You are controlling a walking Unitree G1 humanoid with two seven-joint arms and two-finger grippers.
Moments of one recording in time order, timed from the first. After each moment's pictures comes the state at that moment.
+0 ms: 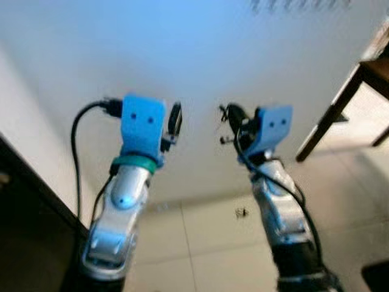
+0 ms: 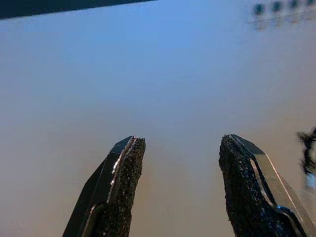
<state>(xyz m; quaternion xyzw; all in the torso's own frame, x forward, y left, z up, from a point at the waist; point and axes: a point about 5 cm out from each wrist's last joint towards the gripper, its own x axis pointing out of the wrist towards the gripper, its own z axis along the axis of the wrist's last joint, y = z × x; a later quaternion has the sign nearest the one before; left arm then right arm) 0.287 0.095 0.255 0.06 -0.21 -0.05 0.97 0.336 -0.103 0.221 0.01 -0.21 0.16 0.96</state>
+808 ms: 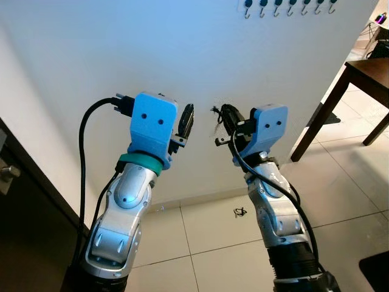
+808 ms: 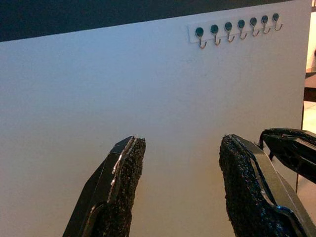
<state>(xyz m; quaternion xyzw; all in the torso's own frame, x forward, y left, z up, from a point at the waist) 0.284 0.081 0.256 0.06 -0.22 -0.10 0.97 0.335 -0.106 0.218 0.01 -0.21 0.15 0.97</state>
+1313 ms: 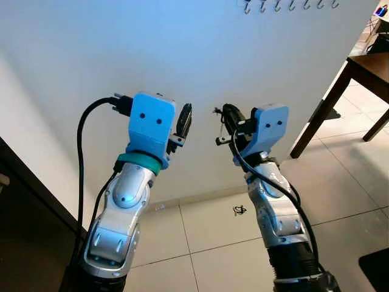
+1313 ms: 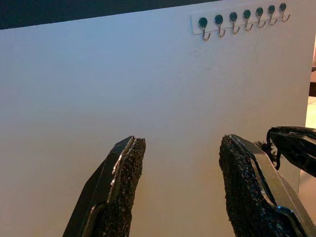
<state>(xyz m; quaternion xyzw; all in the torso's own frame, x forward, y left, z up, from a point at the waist) 0.285 0.083 0.256 0.06 -0.22 -0.09 0.97 0.335 -0.106 0.218 0.01 -0.21 0.15 0.97</state>
